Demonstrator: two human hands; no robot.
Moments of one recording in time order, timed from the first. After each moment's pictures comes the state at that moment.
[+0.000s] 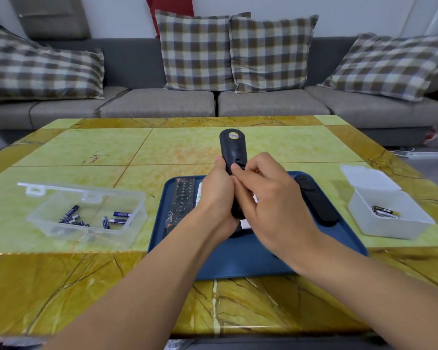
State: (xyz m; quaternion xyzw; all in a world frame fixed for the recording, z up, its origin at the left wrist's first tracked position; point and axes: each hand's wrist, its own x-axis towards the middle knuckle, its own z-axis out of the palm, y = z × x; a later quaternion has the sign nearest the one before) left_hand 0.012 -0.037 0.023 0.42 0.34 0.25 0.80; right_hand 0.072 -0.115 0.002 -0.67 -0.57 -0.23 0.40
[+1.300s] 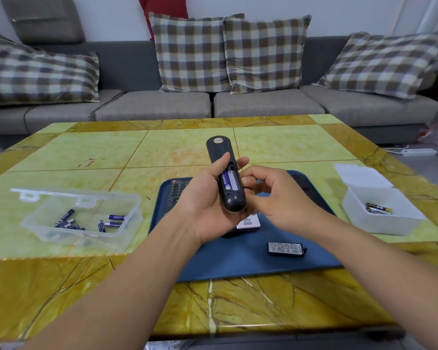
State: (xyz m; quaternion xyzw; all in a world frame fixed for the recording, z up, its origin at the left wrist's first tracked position) left_hand 0.002 -0.024 0.020 0.28 0.21 0.12 0.93; right_hand 0.122 -0.117 -0.005 -0.63 -0.54 0.18 0.52
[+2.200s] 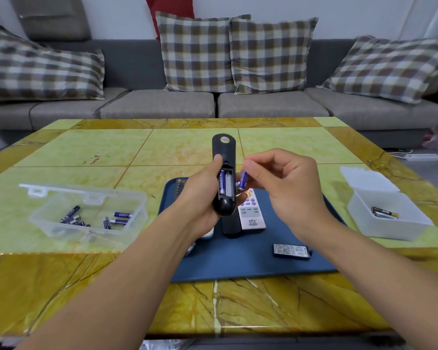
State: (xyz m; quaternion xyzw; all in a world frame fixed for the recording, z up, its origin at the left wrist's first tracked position) left_hand 0.001 -0.009 0.018 0.44 0.29 0.24 0.82; right_hand 0.091 -0.114 0.018 -0.55 -0.42 0.13 0.71
